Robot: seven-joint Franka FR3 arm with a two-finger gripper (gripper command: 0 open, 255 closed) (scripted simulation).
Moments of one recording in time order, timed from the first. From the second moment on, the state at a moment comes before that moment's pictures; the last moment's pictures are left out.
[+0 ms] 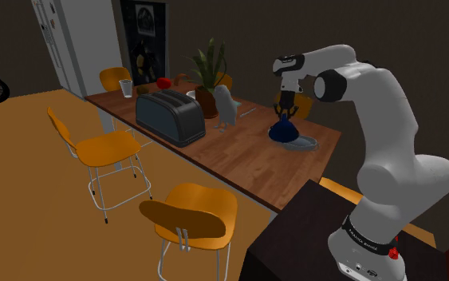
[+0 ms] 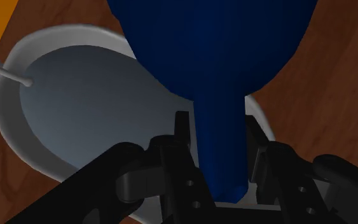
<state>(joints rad) -0.54 0.85 -0.26 -1.05 0.25 1.46 0.29</state>
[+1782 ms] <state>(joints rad) -0.65 0.93 -0.29 -1.06 0.23 1.54 0.15</state>
